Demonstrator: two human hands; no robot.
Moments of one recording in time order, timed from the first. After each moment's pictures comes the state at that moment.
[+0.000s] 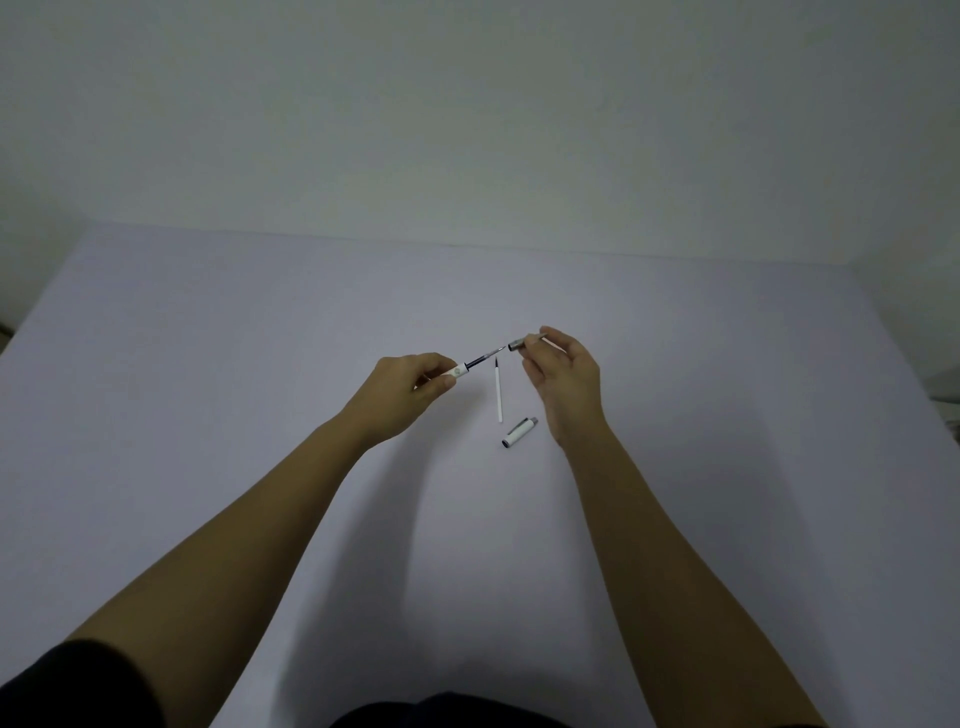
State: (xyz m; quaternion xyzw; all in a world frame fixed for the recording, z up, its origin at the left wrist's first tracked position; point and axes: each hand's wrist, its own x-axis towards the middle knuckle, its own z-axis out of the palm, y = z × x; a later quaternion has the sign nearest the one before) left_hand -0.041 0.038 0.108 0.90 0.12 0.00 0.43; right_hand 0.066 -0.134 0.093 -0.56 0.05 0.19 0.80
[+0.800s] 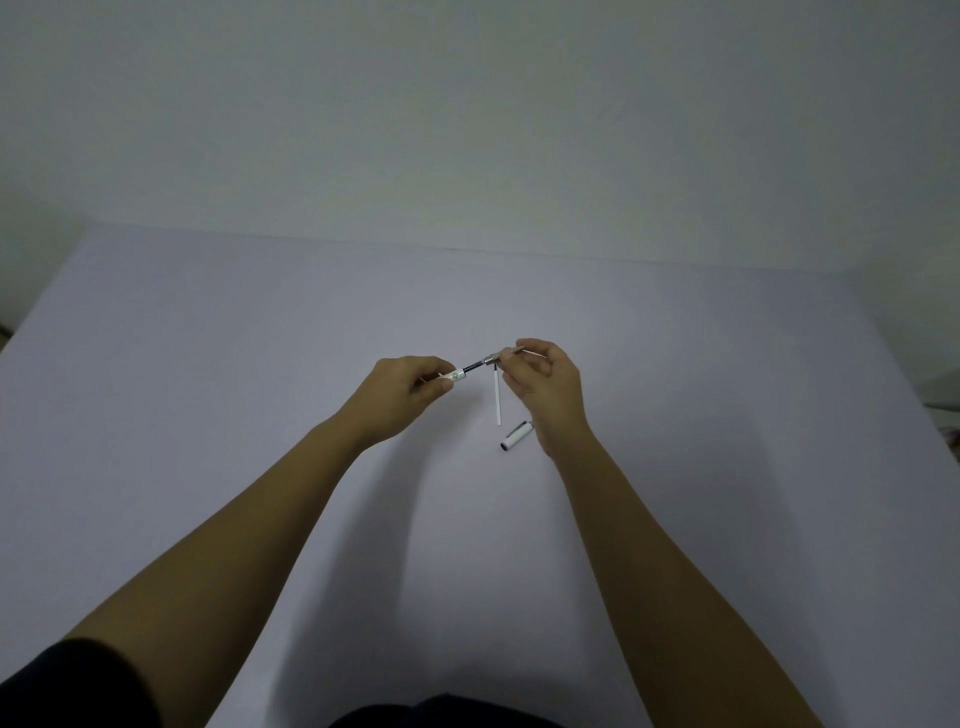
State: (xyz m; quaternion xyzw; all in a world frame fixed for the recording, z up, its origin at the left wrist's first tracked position) left_hand -0.042 0.040 0.110 0.90 0.11 0.00 0.42; right_hand 0.052 -0.127 0.094 -0.66 -0.01 0.21 0.72
